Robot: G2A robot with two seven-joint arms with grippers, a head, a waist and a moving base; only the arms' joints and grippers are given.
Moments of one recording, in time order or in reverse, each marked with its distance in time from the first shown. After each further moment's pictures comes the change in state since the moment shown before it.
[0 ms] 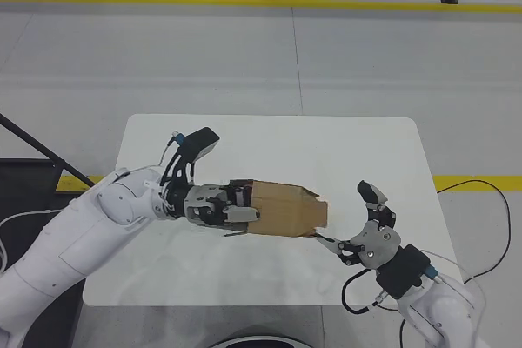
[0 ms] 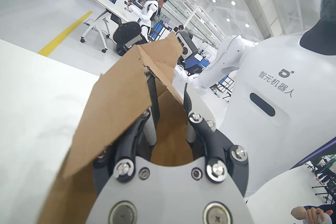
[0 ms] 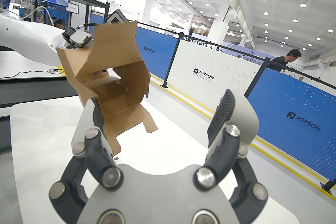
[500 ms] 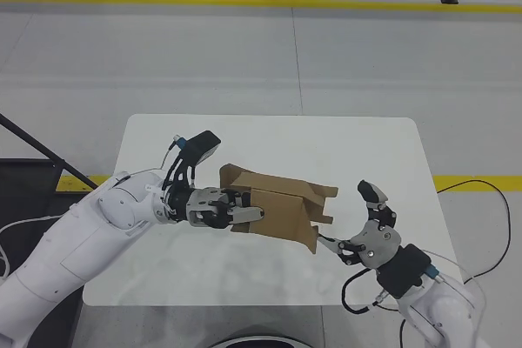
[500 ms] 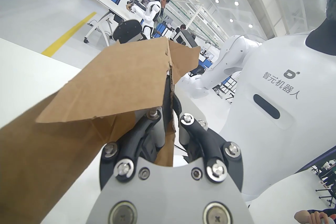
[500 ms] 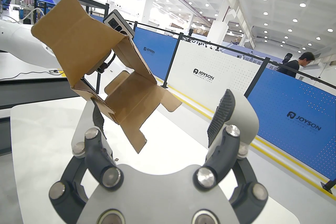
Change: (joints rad) left arm 0.049 -0.013 -0.056 -0.024 0.045 0.020 -0.002; right arm 0.000 -0.002 0.004 0.000 0.002 -0.007 0.000
